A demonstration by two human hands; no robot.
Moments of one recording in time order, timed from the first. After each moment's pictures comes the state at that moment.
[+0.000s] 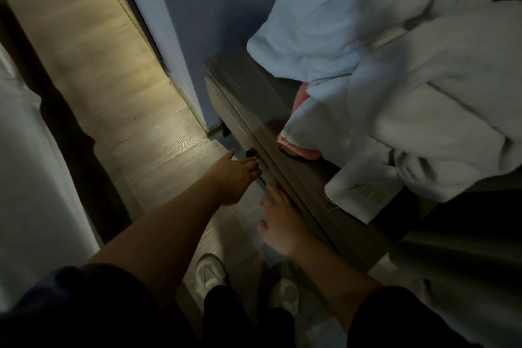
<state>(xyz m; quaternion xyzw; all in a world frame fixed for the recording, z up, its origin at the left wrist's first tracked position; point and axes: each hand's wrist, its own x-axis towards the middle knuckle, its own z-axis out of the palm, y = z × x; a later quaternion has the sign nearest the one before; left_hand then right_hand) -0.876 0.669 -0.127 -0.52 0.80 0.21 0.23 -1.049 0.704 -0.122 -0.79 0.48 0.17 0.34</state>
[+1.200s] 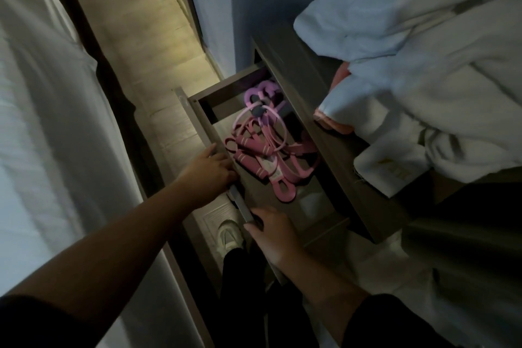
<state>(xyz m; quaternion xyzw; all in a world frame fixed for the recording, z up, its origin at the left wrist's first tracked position) -0.808 0.785 -0.081 -0.55 0.78 0.18 0.23 -1.014 0.806 -0.094 -0.71 0.50 0.12 0.48</state>
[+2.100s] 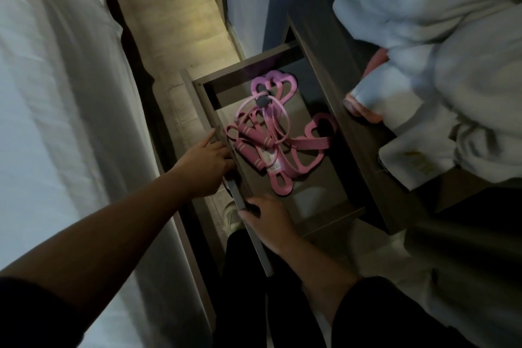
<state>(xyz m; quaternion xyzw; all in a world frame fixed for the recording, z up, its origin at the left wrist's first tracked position) -0.784 0.841 -0.087 -0.61 0.76 0.17 0.18 -0.991 0.835 -0.105 -0.68 0.46 0.16 0.55</state>
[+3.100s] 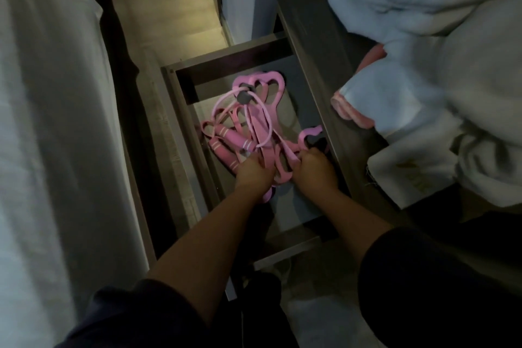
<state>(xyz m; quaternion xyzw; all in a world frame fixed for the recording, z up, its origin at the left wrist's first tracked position) -0.937 0.767 -0.156 -0.82 0.16 0.47 -0.28 -1.041 0.690 -0.141 -0.84 0.47 0.06 0.25</state>
